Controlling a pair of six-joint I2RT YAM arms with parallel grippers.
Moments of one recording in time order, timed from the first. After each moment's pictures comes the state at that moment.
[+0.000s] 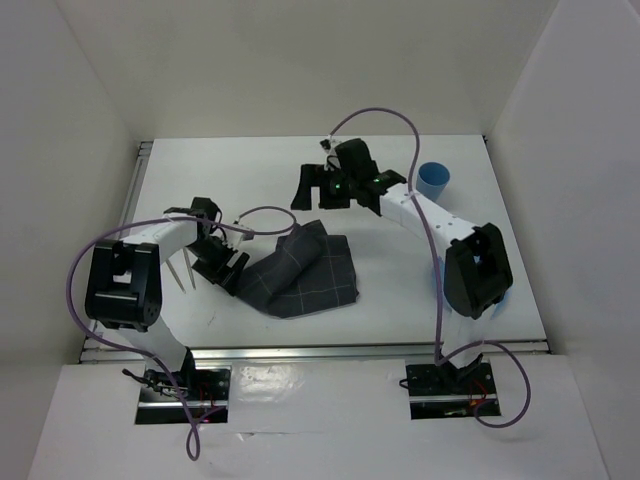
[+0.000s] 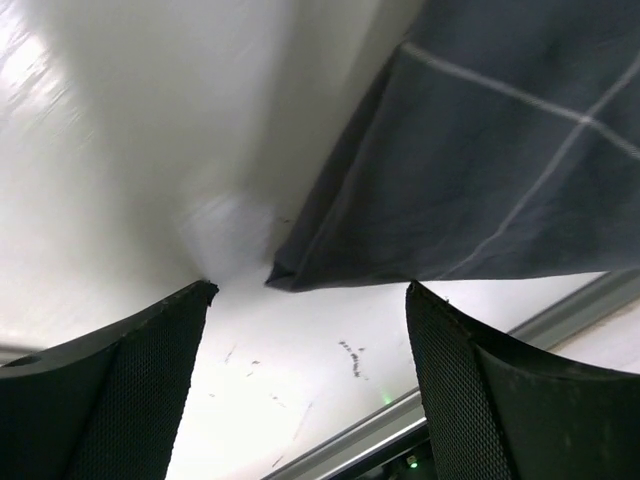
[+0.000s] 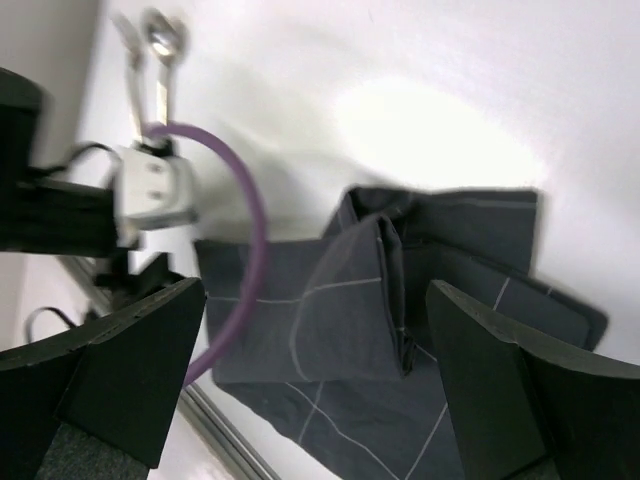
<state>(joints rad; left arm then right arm) -0.07 1.69 1.01 -0.86 0.32 0.49 0.56 1.85 1.51 -0.35 -0.33 0.45</state>
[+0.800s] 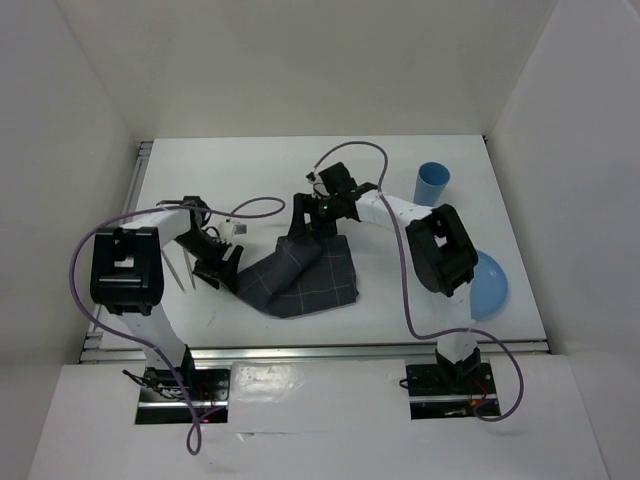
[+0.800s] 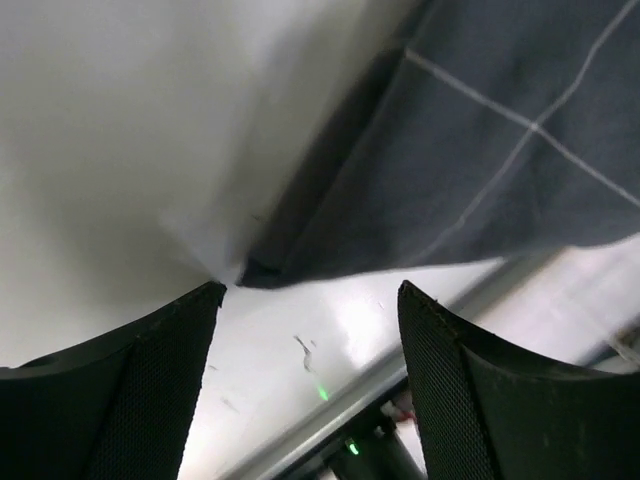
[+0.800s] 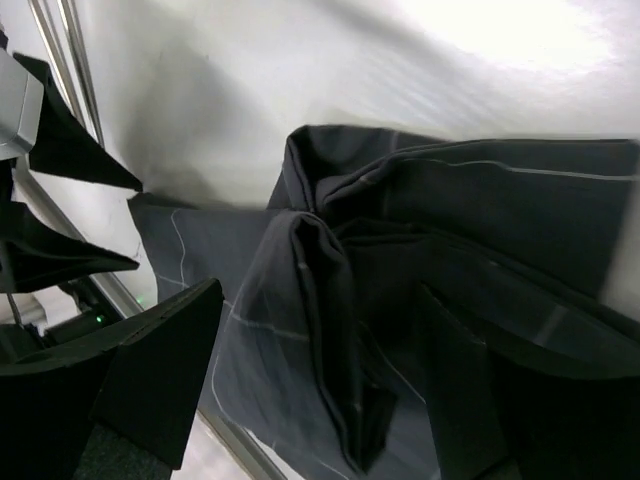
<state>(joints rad) 0.03 1.77 1.09 -0.96 0.48 0.47 0.54 2.05 1.51 -0.35 -0.48 0.48</state>
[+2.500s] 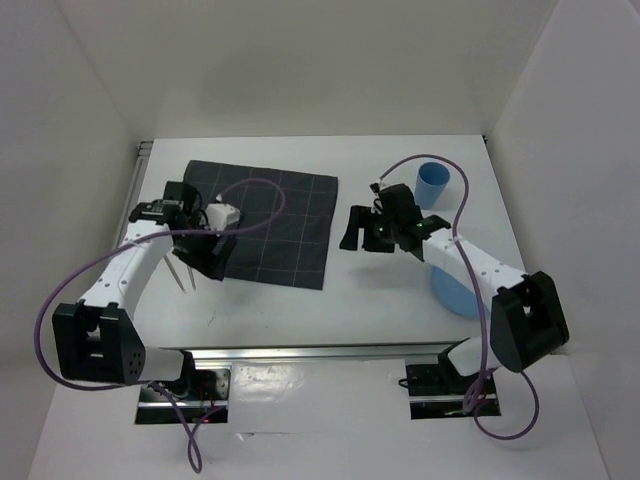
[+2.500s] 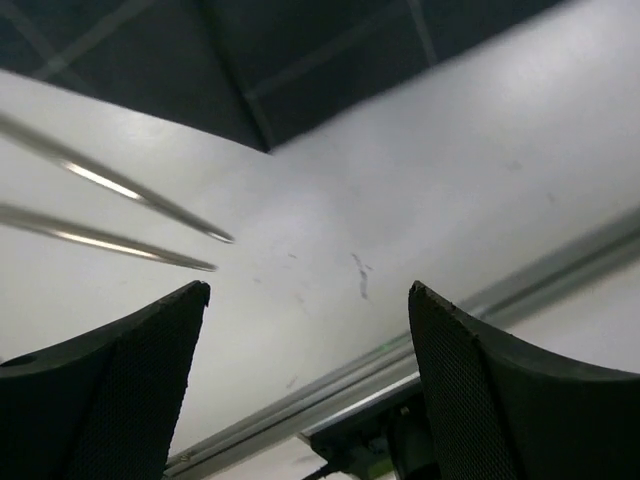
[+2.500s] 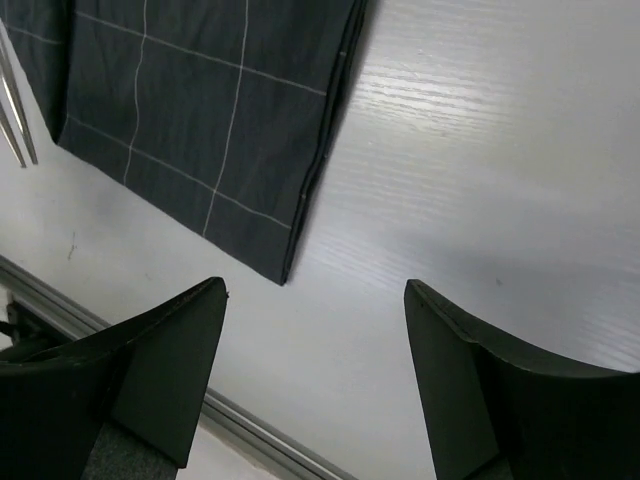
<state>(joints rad) -0.06 1.34 1.09 -1.05 0.27 0.48 0.46 1.40 0.95 -0.35 -0.22 0.49</state>
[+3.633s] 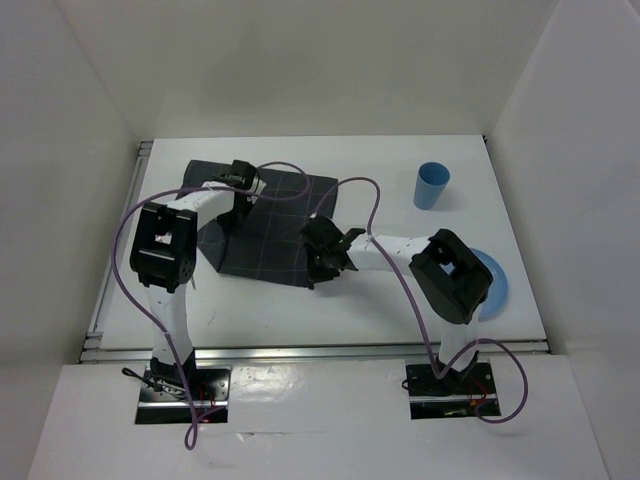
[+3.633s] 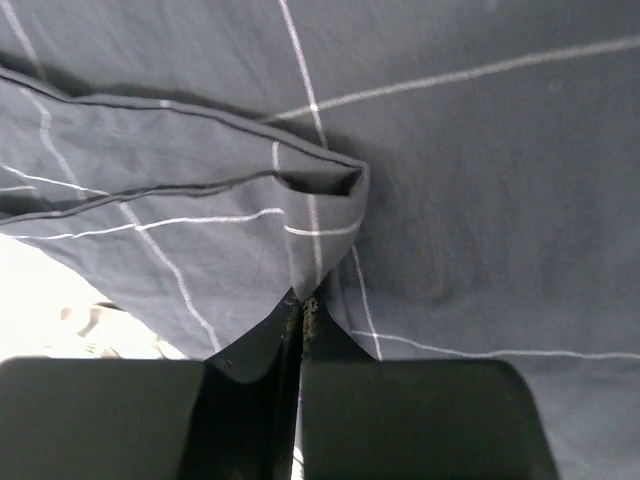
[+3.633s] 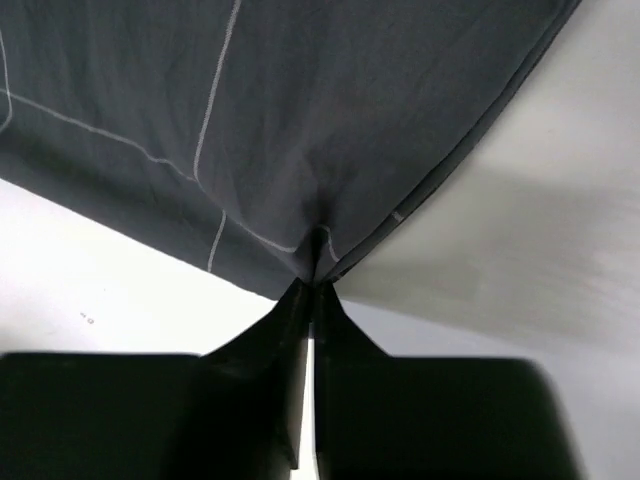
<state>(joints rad) -0.22 2.06 1.47 -0.62 -0.31 0.26 0.82 1.87 1.14 -0.33 0.01 0.68</state>
